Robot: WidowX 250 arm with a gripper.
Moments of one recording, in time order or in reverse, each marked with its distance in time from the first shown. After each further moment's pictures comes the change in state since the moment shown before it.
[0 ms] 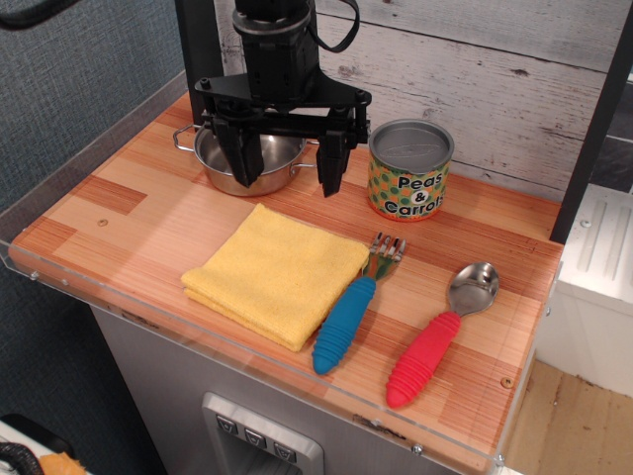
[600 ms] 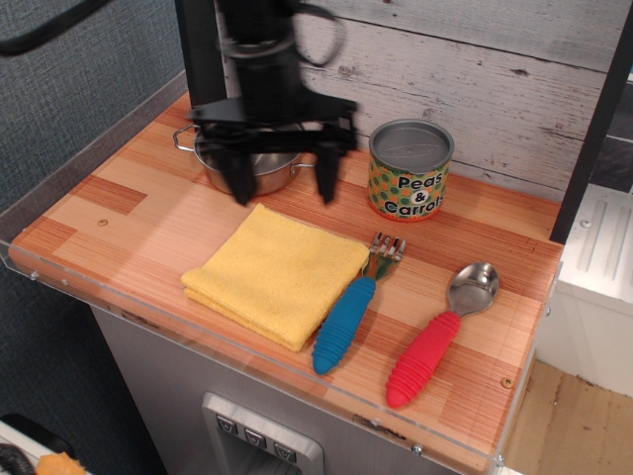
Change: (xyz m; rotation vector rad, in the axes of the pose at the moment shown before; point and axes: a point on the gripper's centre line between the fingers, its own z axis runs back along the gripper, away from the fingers) arm 0.003 0.025 -0.013 -0.061 -0.013 0.203
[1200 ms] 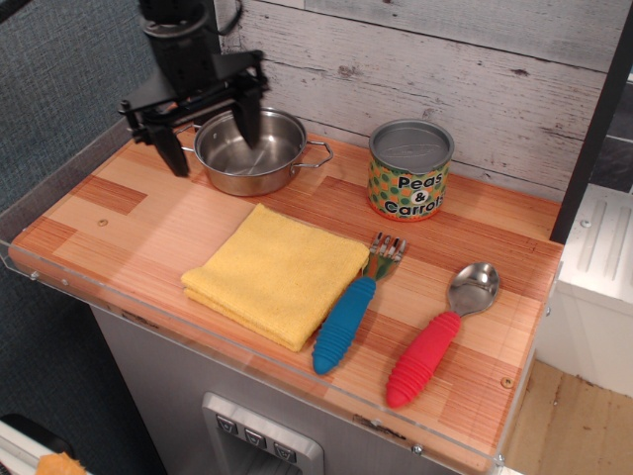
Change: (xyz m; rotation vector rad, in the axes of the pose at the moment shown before) arm 0.054 0.059 -0.008 0.065 -0.101 0.592
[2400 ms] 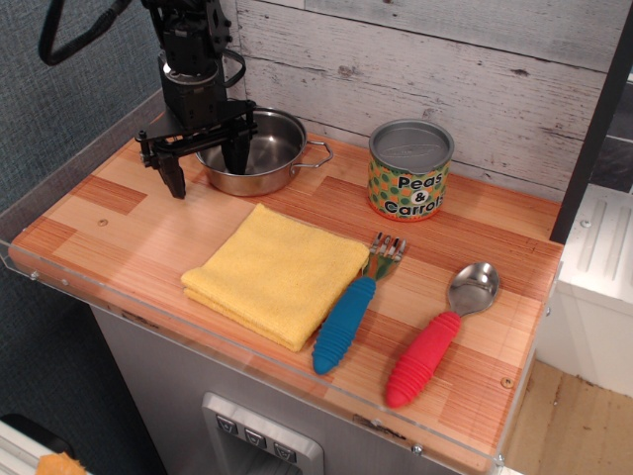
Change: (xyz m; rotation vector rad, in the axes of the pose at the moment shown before) arm 0.040 -0.005 -0.078 0.151 -0.001 -0.029
